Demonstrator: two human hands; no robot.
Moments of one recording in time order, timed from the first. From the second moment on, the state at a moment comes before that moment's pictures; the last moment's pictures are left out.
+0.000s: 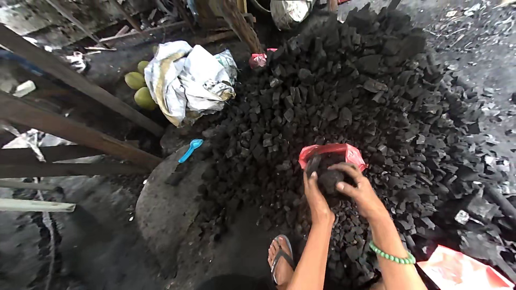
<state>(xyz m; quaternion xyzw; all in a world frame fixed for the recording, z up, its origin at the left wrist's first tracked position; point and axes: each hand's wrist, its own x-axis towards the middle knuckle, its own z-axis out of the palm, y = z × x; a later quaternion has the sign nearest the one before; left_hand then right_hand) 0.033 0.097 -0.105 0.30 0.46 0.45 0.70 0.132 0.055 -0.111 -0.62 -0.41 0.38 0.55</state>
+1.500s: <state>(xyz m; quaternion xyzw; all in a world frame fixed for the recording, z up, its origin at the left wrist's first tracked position) 0.011 0.188 -0.087 0.83 0.46 -0.07 0.31 0.191 0.062 -0.129 -0.76 -0.61 0.11 0.18</state>
